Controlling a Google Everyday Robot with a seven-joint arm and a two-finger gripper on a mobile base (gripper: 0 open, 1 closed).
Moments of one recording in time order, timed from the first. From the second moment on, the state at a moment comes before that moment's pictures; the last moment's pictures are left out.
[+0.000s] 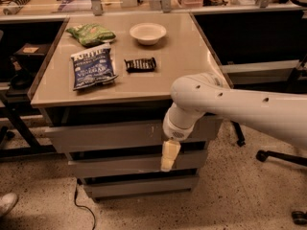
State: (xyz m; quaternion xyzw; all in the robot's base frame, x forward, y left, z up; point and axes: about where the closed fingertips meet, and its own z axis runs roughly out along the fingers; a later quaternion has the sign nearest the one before) arm 0.532 -0.049 0.639 -0.67 0.73 0.08 0.11
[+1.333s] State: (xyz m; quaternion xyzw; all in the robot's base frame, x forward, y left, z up) arm 0.386 -0.126 0.700 -0.61 0.79 0.10 0.04
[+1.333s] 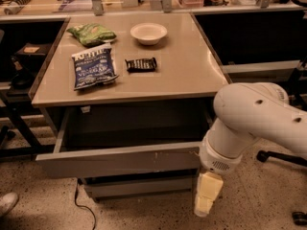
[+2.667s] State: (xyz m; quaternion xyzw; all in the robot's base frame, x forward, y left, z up) arm 0.431 -0.074 0.686 -0.66 0.75 0.09 0.06
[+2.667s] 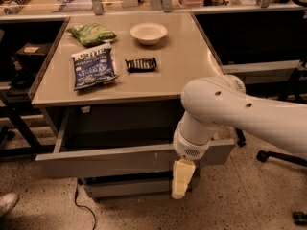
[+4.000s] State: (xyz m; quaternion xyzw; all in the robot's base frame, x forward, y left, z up) arm 0.403 -0.082 0.663 -0.66 0.75 0.11 0.00
